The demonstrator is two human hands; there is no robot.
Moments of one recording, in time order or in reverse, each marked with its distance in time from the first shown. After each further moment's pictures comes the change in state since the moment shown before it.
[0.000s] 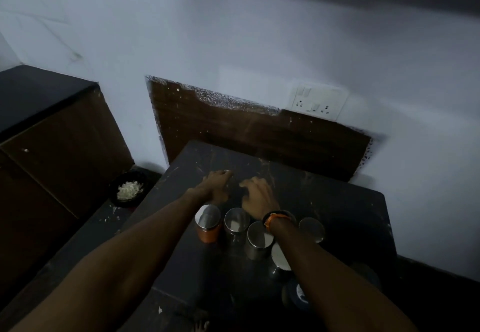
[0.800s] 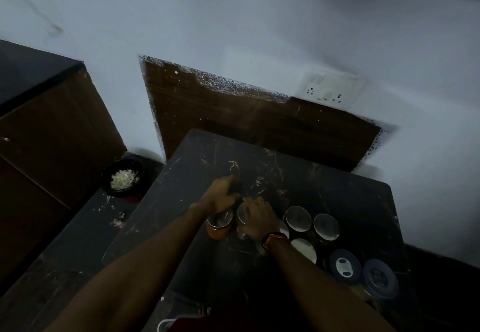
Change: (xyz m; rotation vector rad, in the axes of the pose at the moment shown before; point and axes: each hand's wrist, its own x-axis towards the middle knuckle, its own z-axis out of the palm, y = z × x) left_hand 0.002 -0.047 0.039 -0.437 0.057 0.096; right_hand -0.001 0.001 0.093 -0.119 -0.144 0.112
